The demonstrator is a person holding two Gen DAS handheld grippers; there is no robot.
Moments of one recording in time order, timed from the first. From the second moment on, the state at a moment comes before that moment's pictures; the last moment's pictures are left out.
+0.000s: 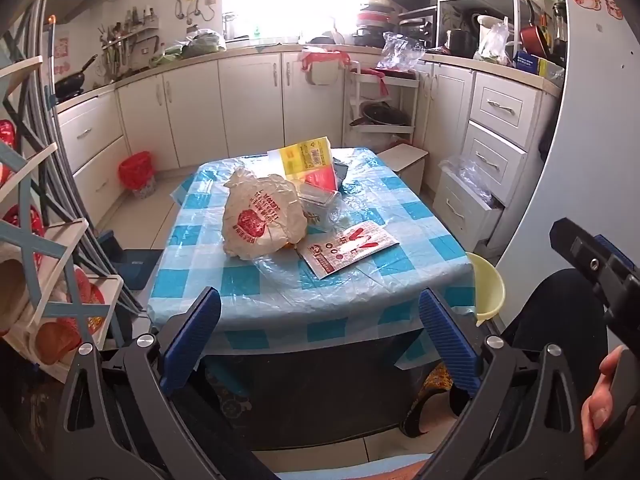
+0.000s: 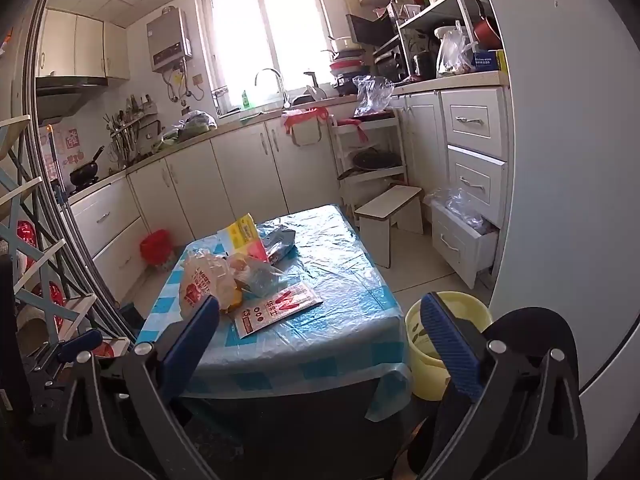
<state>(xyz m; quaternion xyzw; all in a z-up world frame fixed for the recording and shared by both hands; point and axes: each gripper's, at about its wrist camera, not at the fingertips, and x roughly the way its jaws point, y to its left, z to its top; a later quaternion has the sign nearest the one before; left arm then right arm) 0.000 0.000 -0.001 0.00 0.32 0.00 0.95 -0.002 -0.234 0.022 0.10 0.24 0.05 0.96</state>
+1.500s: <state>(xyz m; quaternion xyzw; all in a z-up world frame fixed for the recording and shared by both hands) 0.000 0.007 -0.003 0.00 0.34 0.02 0.94 0.002 -0.226 0.011 0.07 0.28 0.05 0.96</state>
